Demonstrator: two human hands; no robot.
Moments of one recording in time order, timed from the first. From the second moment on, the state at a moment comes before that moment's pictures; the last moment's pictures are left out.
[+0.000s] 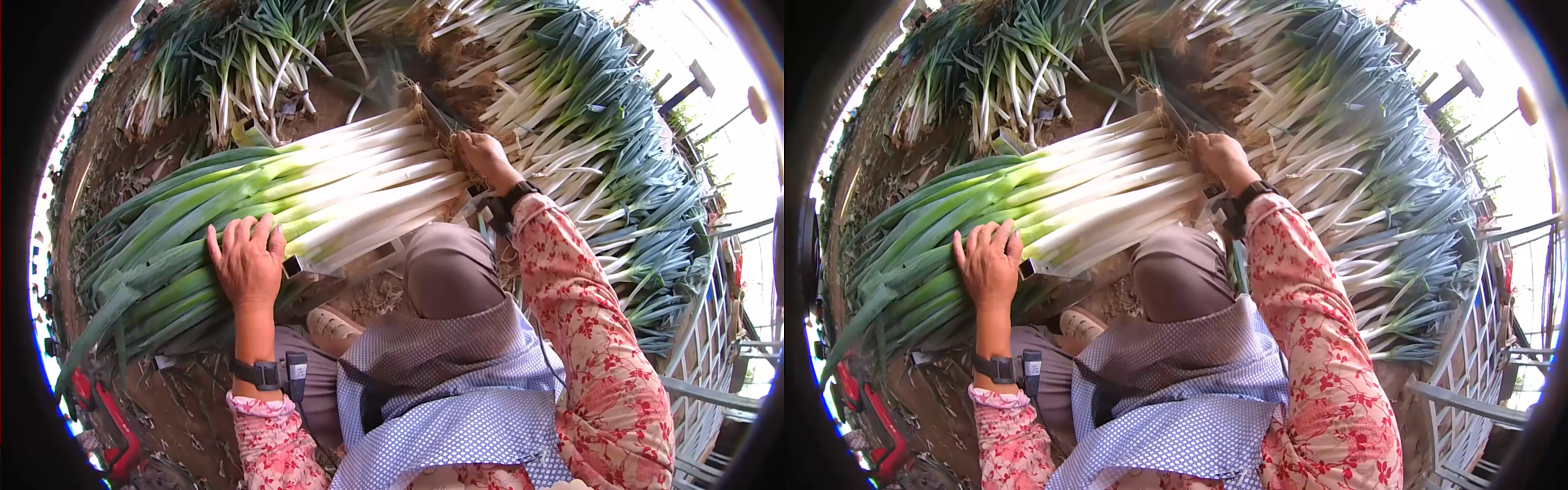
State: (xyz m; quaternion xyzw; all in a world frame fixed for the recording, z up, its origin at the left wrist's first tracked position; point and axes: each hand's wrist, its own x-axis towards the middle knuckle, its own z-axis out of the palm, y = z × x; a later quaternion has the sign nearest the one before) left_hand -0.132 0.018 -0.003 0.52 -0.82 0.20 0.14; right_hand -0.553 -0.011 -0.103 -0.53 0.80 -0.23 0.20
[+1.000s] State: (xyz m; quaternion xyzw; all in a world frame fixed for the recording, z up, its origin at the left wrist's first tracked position) left_hand -0.130 0.016 -0.005 0.51 -0.83 0.23 0.06; right_hand -0.529 0.382 -0.269 -0.41 0.78 0.06 0.47
